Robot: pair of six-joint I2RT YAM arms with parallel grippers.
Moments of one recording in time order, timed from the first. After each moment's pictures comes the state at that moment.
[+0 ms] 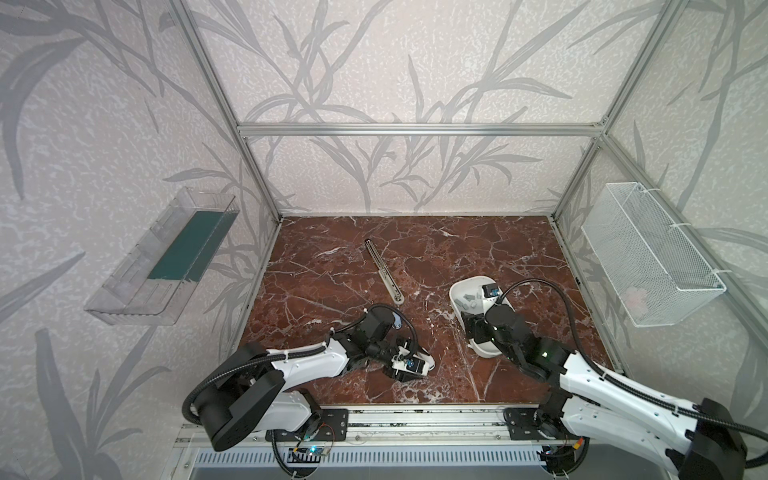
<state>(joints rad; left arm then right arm) -0.80 1.36 0.48 0.09 0.75 1.02 0.78 0.87 0.48 -0.21 0.39 0.40</state>
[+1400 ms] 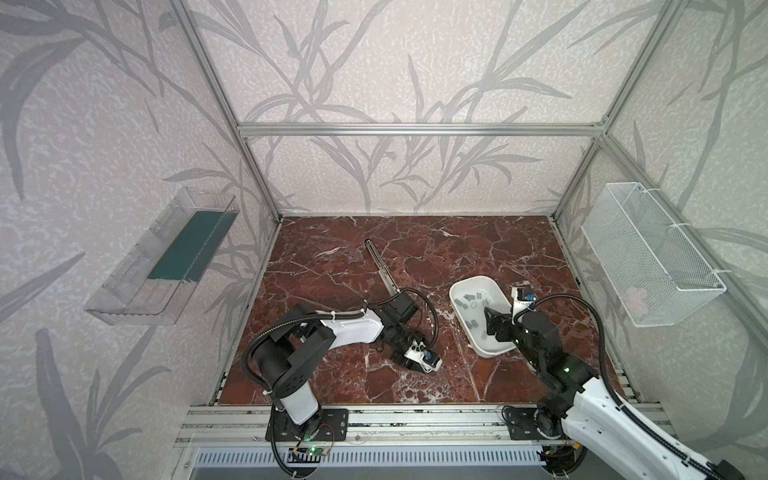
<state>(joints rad) -0.80 1.69 0.82 -0.34 0.71 1.32 0.51 0.63 0.29 -0.13 0.25 0.39</state>
